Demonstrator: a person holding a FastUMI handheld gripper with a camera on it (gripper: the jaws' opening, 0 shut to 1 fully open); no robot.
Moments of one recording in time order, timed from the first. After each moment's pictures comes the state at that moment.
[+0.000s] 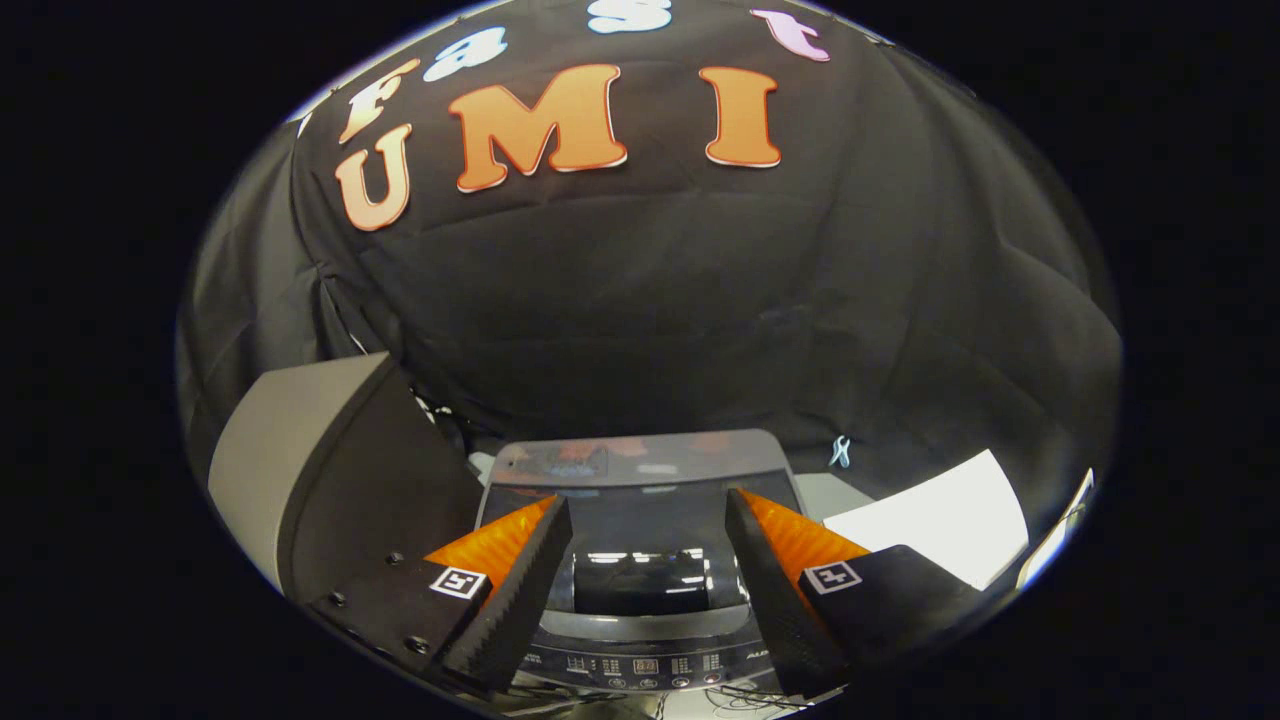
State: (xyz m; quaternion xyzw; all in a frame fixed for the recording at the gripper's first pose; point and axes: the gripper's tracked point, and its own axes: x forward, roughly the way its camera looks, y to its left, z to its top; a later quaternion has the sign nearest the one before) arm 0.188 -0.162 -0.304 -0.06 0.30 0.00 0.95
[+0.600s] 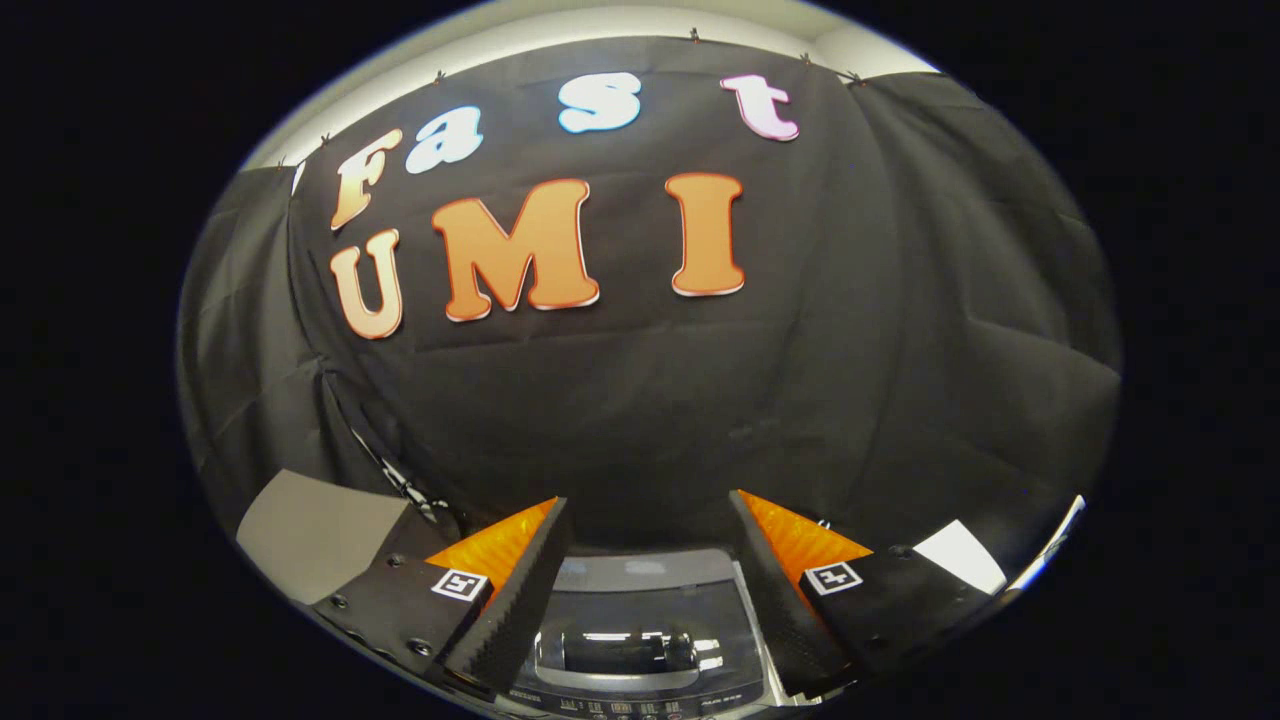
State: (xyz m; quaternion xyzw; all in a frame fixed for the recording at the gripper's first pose) arm 0.212 -0.182 -0.130 -0.07 0.16 -0.01 0.98
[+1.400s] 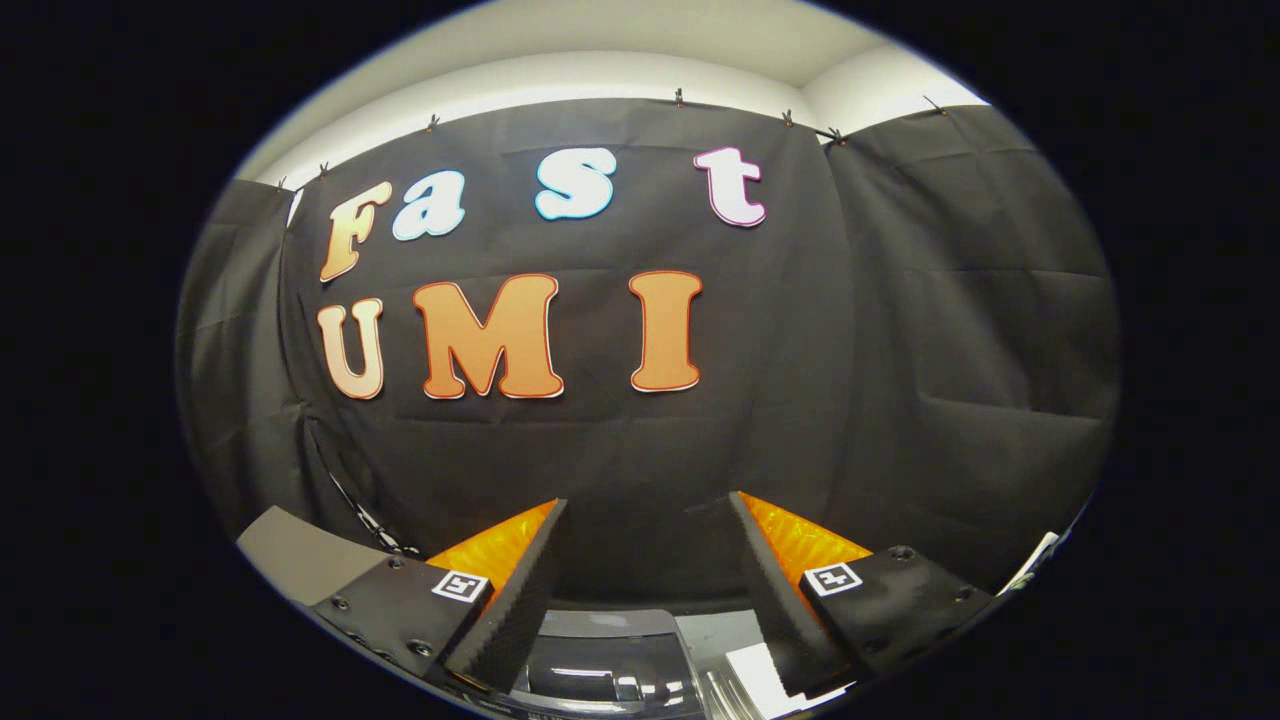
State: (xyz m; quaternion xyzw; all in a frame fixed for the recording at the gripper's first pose) arm 0.185 -0.215 -0.020 -0.09 0.07 -0.04 0.99
